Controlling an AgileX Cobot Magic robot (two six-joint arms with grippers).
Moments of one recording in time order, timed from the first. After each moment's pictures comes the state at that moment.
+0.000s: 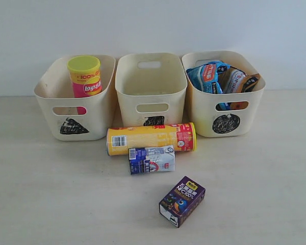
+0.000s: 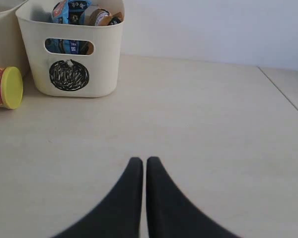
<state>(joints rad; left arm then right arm) -0.01 0.00 0.00 -0.15 0.30 0.05 -0.06 0.01 0.00 0.15 0.32 -0.25</state>
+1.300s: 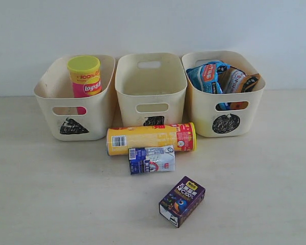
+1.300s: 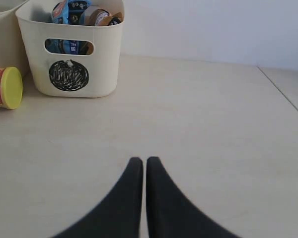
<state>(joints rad) -0.01 0.00 -0.06 -0.56 -0.27 -0.27 -0.06 0.01 0.00 0.15 0.32 -0.25</state>
